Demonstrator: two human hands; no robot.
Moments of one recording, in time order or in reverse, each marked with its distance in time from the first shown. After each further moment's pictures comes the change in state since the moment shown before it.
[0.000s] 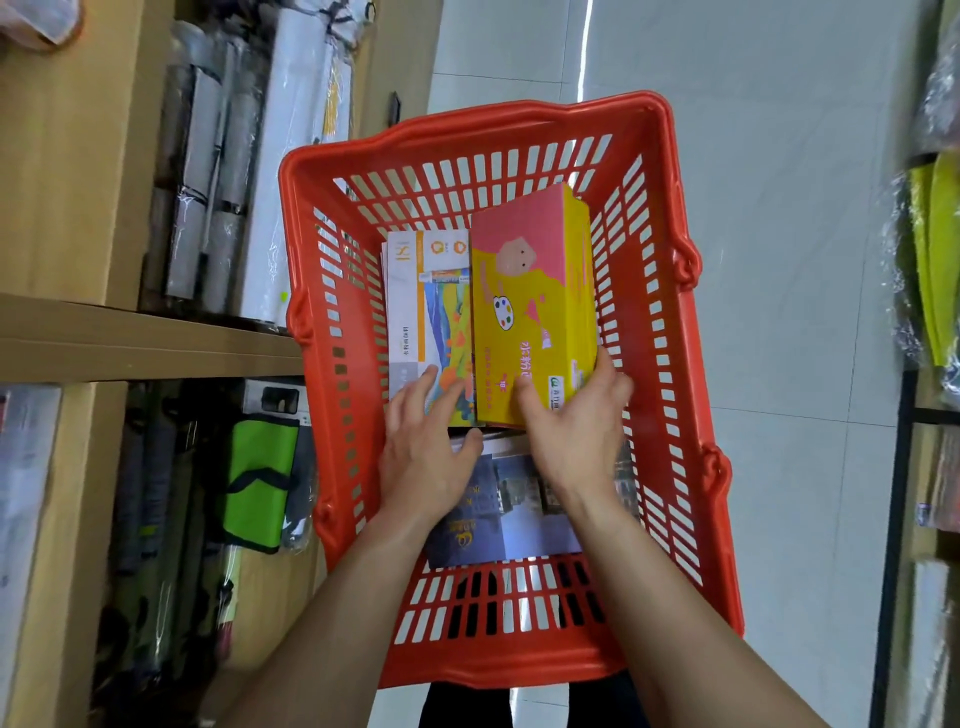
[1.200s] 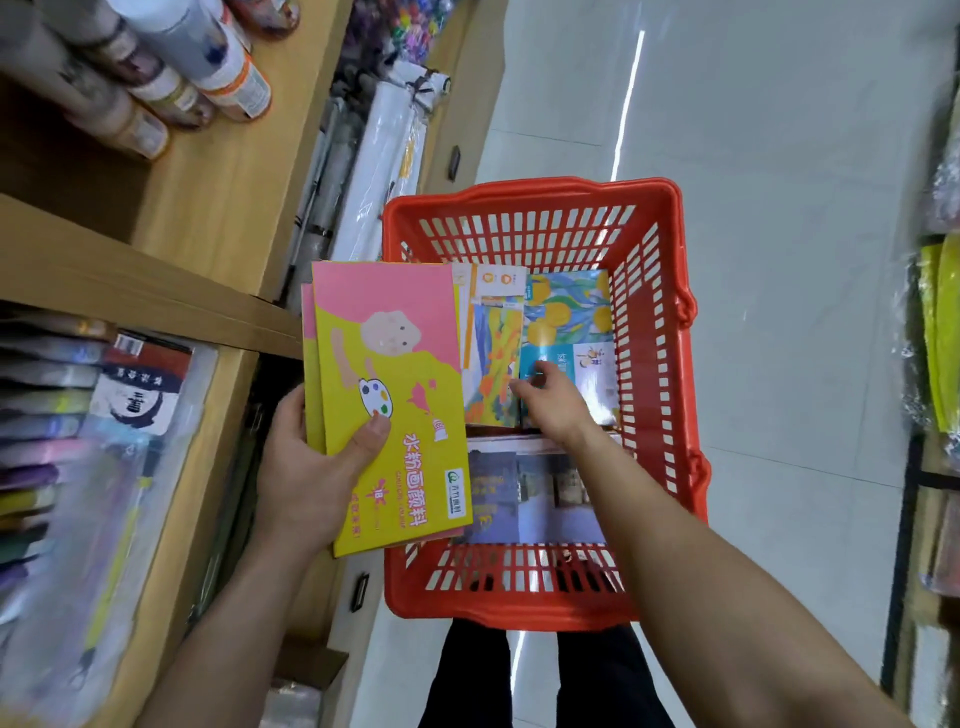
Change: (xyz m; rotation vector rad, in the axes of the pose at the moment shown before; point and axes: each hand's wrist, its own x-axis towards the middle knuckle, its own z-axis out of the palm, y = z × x) left_hand -0.100 0.003 -0.164 -0.781 0.346 -0.310; right_hand 0.026 -0.035 0.010 0.026 -0.616 0.042
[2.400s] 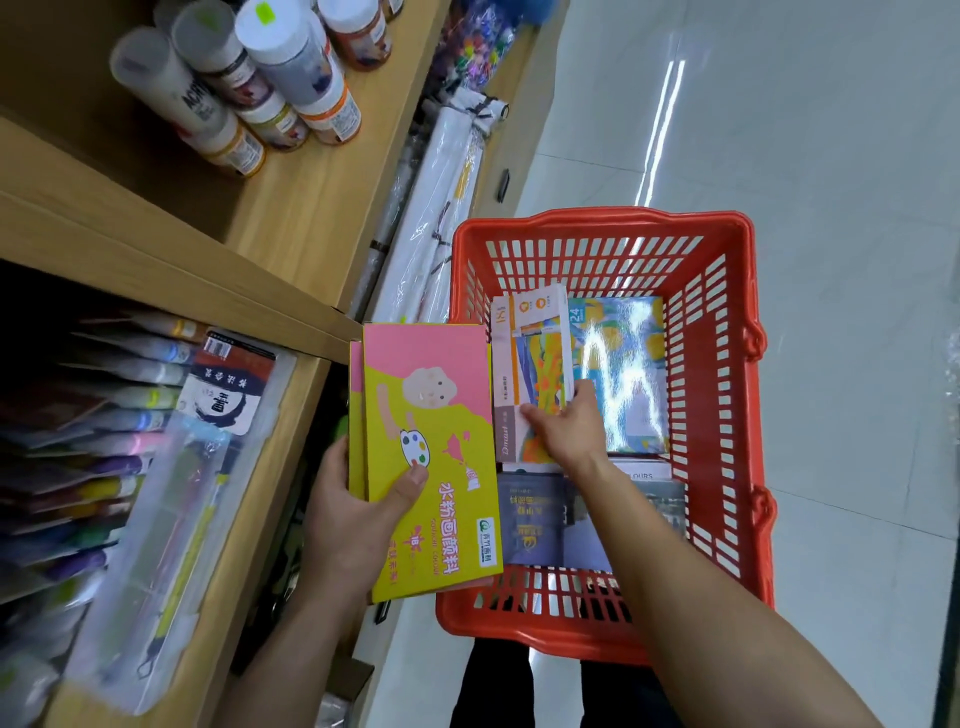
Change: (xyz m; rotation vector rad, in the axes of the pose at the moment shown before) left_hand -0.013 -0.022 -0.027 0.019 0.023 -0.150; right_hand 0.002 -0.011 0.051 0.148 0.196 -0.060
